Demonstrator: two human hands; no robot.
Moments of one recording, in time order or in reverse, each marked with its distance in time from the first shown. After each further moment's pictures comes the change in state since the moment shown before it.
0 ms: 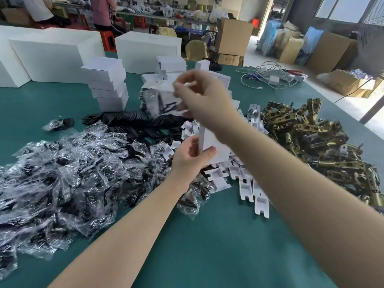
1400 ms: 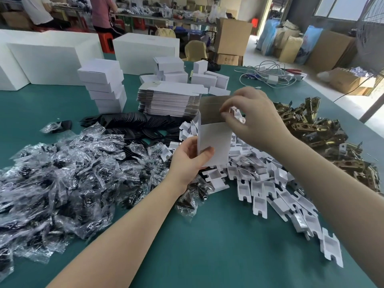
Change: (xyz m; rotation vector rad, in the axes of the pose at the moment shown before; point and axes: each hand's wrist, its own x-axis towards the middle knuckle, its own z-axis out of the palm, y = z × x) left_hand 0.008 -0.014 0.000 -0.083 -0.045 0.066; right_hand -0.016 0.066 -0.089 -0.883 0.101 -0.263
